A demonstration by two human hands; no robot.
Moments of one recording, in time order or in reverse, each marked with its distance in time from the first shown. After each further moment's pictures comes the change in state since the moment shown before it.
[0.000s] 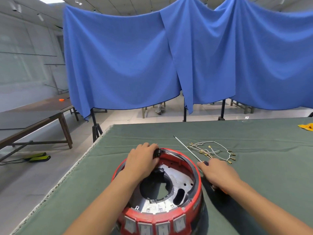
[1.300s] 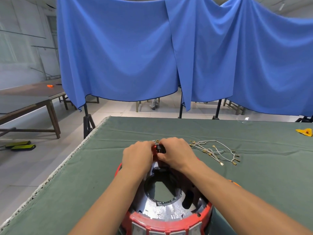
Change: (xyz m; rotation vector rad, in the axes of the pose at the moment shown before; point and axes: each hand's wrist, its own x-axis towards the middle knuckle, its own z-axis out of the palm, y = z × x) left_hand 0.001 -0.012 -0.003 -0.056 0.069 -0.142; right_hand 0.027 -0.116 0.031 -0.221 0.188 -0.643
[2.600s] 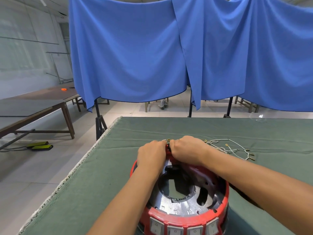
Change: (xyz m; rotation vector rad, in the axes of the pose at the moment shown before) left_hand -0.003 0.002 0.001 0.081 -0.011 0.058; right_hand 0.008 0.002 -0.018 -0.757 -0.190 -0.621
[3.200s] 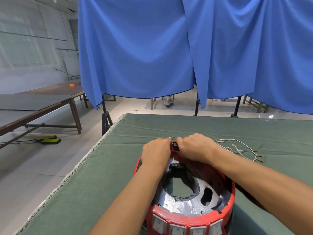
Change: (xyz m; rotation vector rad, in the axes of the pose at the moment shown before) left_hand -0.001 0.002 0.000 0.009 0.013 -0.006; right_hand 0.007 0.005 0.025 0.269 0.008 0.224
